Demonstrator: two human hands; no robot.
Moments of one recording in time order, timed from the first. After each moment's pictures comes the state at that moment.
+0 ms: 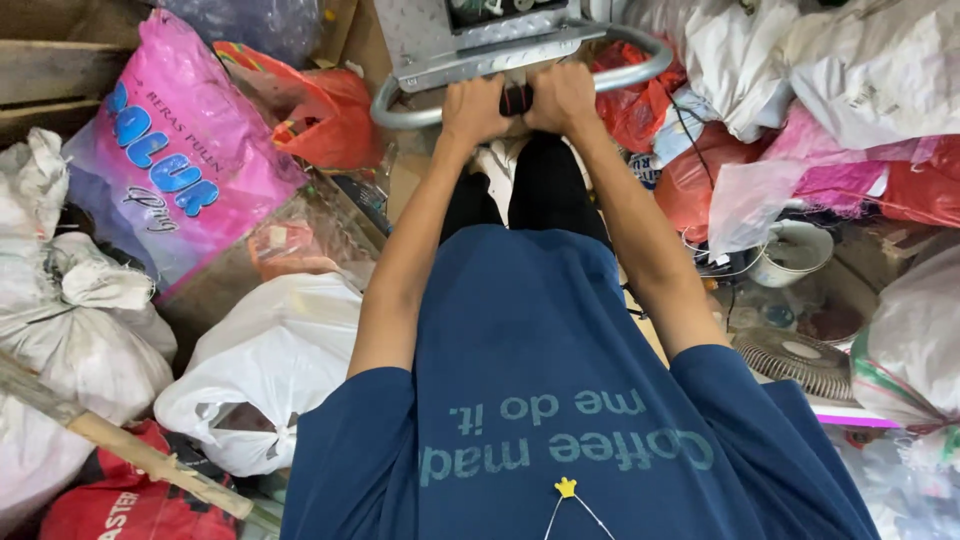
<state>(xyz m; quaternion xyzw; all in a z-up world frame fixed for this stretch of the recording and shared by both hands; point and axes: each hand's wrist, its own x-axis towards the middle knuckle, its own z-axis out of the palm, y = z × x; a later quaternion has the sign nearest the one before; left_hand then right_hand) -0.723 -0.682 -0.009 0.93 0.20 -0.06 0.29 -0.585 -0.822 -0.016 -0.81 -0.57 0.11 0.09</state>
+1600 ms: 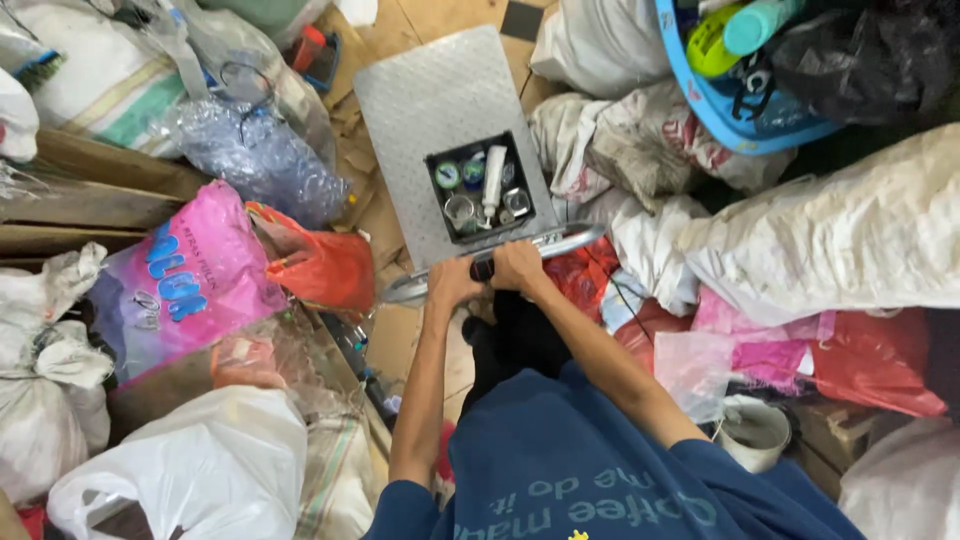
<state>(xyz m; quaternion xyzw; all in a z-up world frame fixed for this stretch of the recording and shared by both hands) -0.695 -0.775 0.019 0.89 0.34 -0.08 0.29 -0.551 -0.878 -0.011 -0.80 -0.56 0.19 0.07</state>
